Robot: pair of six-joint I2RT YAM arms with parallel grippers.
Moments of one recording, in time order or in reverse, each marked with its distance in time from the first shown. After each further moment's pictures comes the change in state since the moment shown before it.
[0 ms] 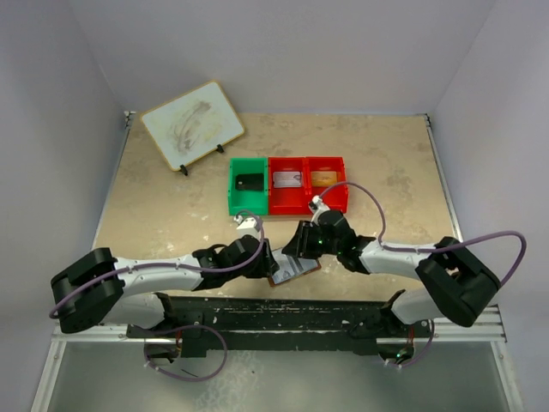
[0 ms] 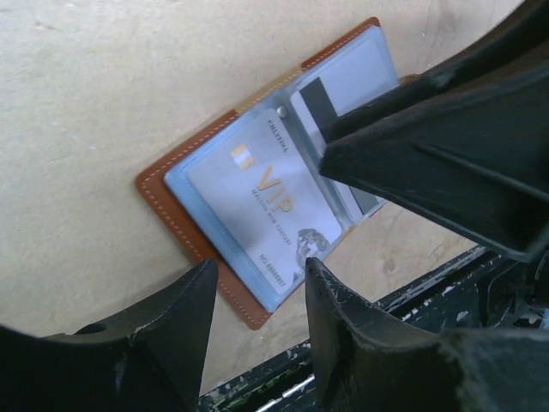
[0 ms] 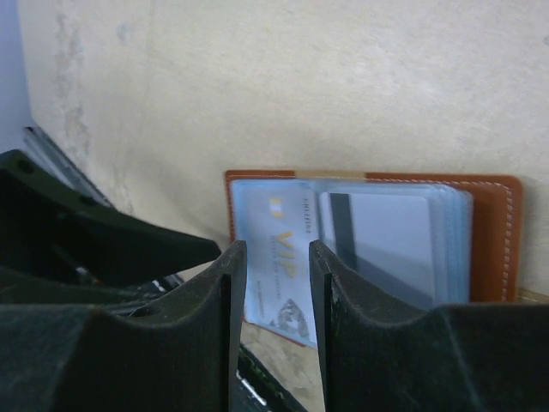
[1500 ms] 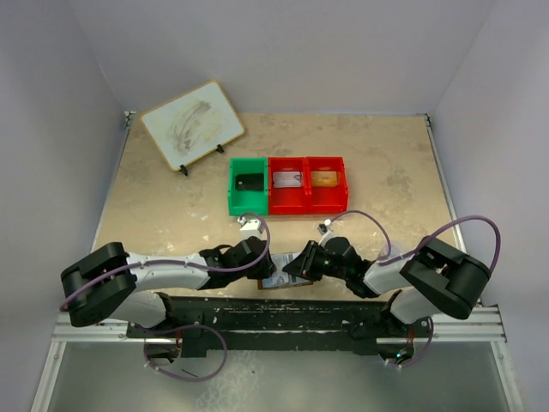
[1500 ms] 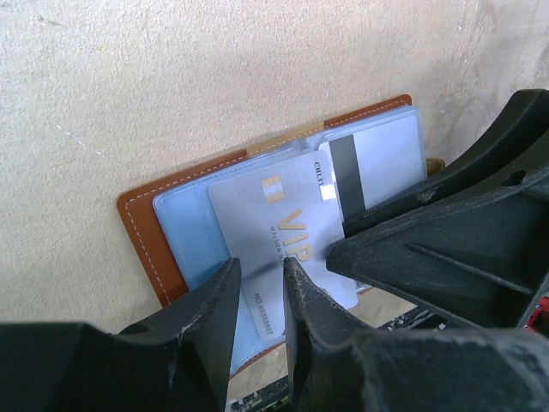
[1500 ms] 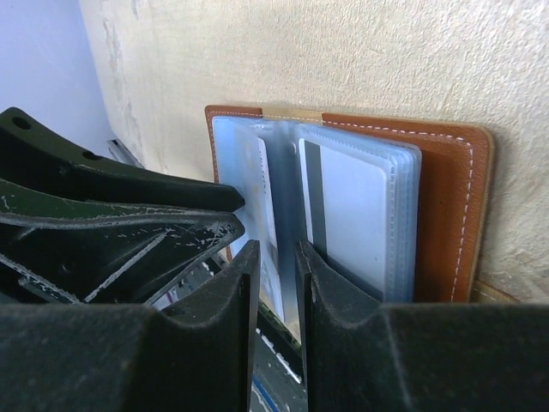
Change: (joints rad) left arm -0.009 0.097 0.031 0.010 -0.020 0.015; right arm 0.116 0.084 -0.274 0.448 0.058 0.379
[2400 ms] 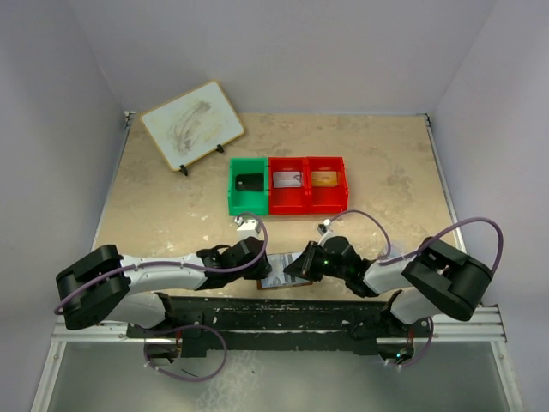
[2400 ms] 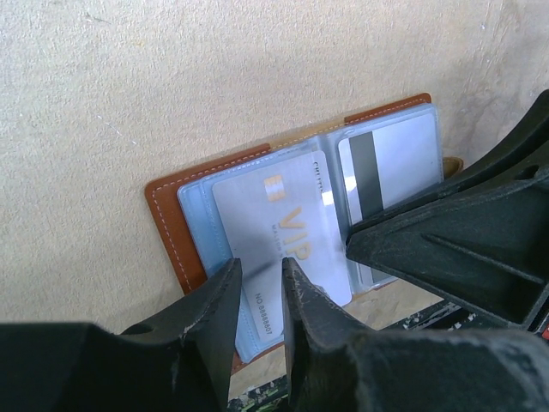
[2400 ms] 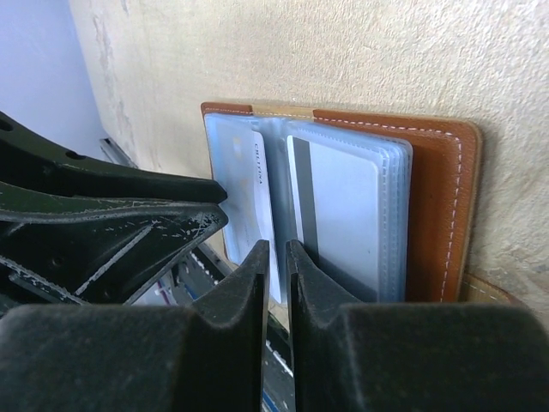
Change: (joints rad) left arm 0.000 -0.039 0.000 -0.071 -0.027 0.003; right arm 0.000 -0.010 0.009 -0.035 -0.003 -0.006
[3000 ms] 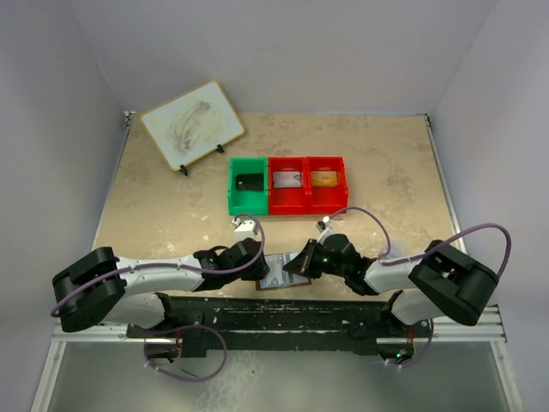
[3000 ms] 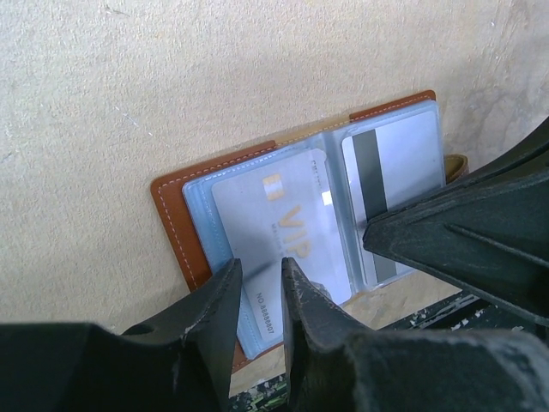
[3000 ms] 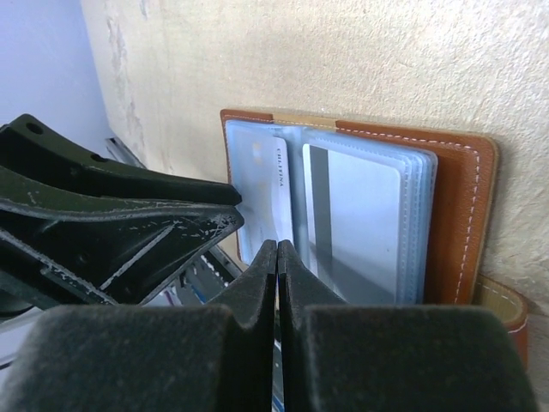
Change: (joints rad) left arm 0.000 -0.027 -0.018 -0.014 -0.005 -0.001; right arm 0.000 -0.039 0.030 -0.057 0.003 -0.021
